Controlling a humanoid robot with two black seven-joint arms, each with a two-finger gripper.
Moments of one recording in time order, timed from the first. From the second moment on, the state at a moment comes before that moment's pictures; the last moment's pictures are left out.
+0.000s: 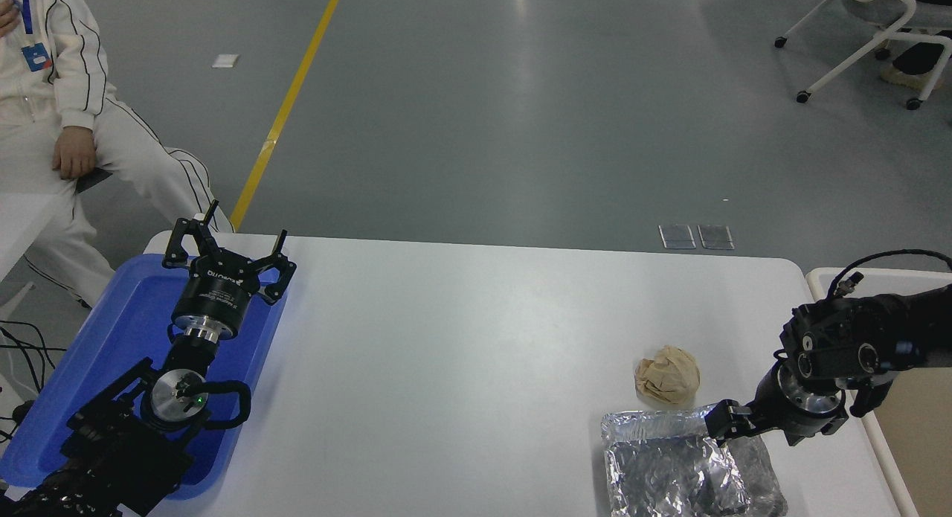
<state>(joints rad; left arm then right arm) -0.52 0.21 -0.98 -0.54 -0.09 -0.62 -0.36 1.37 -0.35 -1.18 1.12 -0.43 0.38 -0.02</state>
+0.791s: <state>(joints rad) -0.52 0.21 -0.98 -0.54 -0.09 -0.62 -0.36 1.31 -0.35 -1.17 1.09 -0.41 0.37 -0.02</state>
